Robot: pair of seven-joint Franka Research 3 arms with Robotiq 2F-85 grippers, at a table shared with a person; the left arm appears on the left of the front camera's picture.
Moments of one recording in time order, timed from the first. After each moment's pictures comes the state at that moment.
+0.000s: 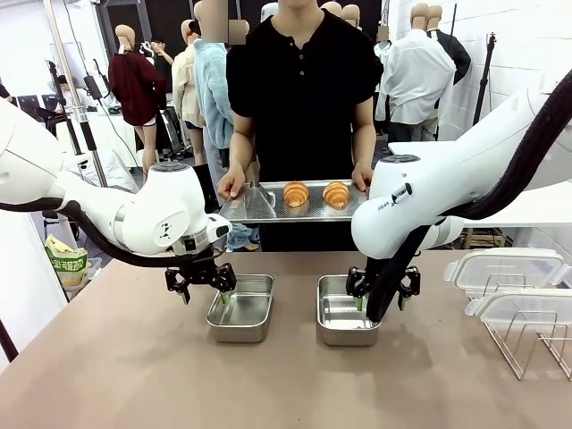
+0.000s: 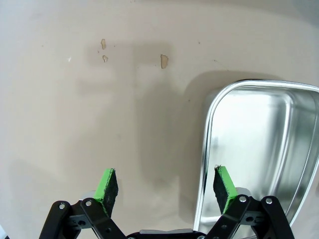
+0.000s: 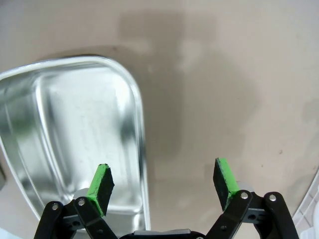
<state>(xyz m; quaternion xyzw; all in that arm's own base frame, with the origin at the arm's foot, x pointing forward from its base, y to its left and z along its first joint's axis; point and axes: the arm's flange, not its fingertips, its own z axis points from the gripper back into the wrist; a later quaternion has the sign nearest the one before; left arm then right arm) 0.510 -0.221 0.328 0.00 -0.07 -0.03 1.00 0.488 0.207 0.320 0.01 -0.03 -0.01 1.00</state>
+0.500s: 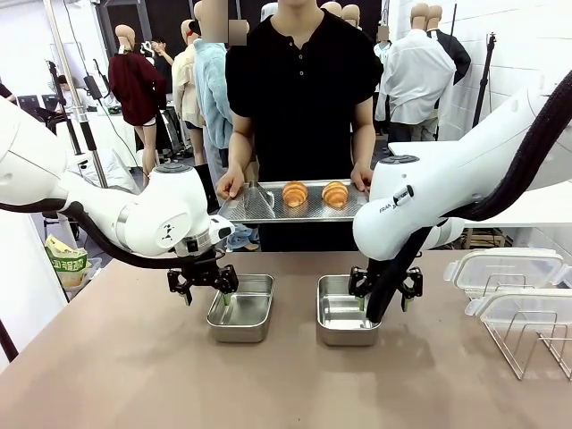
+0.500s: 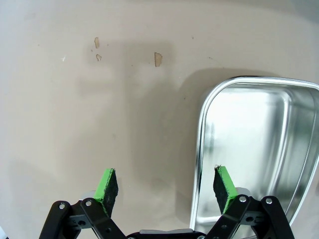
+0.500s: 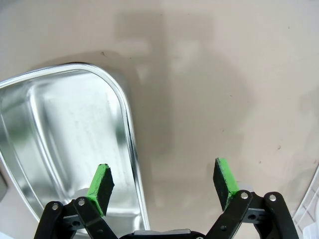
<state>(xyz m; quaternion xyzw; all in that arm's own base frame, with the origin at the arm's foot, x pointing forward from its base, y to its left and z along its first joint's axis) 0.509 -0.225 0.327 0.00 -0.07 -0.04 1.00 0.489 0.208 0.320 0.01 -0.03 -0.03 1.00</state>
